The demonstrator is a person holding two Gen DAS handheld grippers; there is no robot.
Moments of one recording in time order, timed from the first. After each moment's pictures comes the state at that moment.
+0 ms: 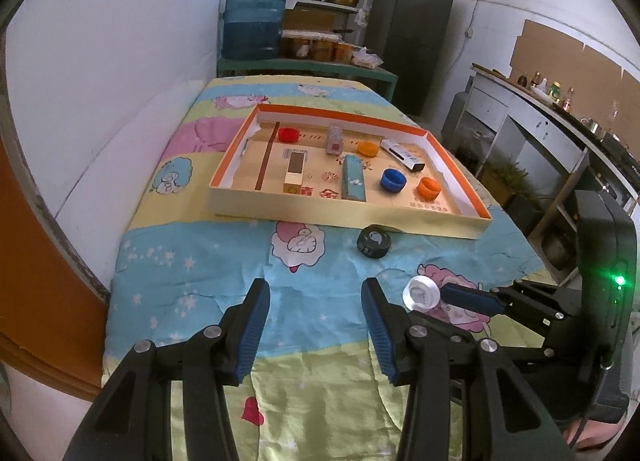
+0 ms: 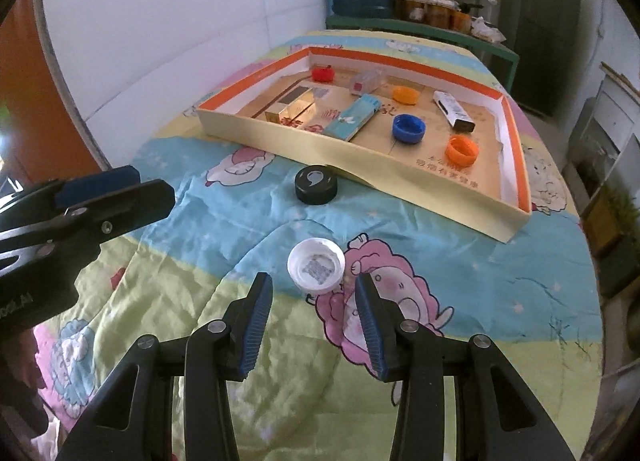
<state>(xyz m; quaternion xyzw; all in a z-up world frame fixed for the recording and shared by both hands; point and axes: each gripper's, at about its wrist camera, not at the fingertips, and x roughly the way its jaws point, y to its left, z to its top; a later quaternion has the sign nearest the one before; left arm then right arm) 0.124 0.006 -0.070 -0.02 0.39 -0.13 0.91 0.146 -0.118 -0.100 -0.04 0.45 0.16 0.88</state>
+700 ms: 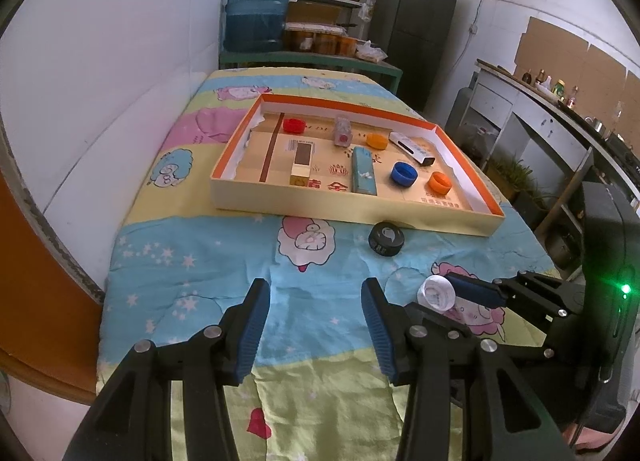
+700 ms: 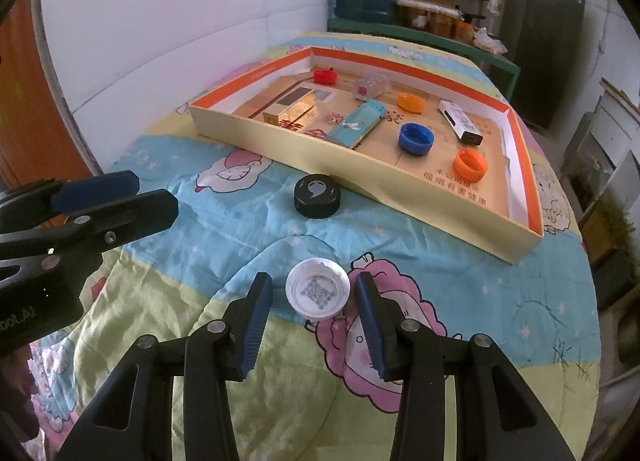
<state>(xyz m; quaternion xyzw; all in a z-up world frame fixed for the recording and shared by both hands) 0.134 0.009 -0.081 -0.02 0.40 -0.13 0.91 0.155 -0.106 -0.106 -0.06 0.43 0.15 0.89</state>
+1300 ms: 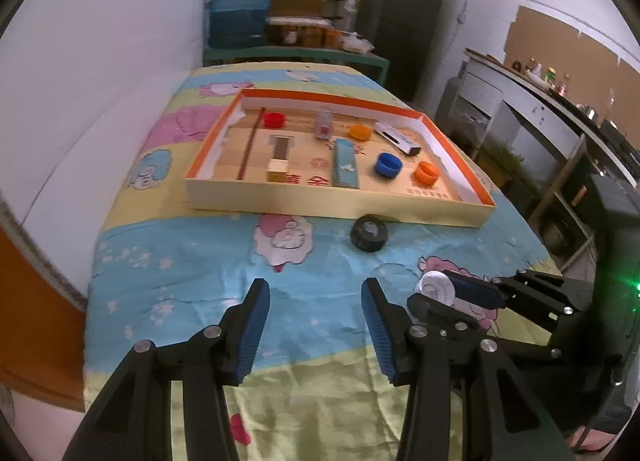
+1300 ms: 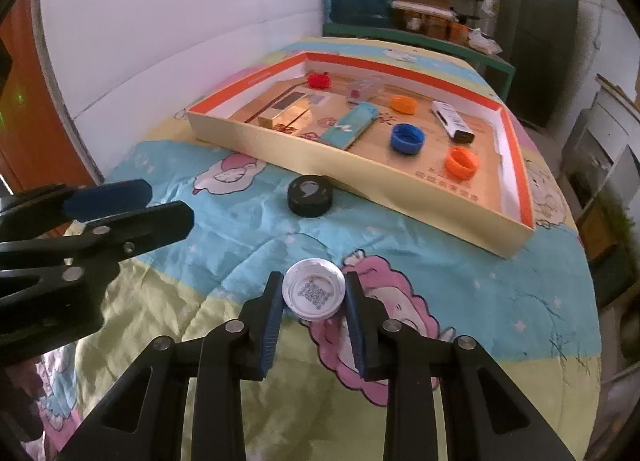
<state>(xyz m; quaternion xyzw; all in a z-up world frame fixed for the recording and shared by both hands) 0.141 -0.010 -0.086 -0.01 0.41 -0.15 0.90 0.147 -0.121 -0.101 -0.05 0.43 0.14 0.89</state>
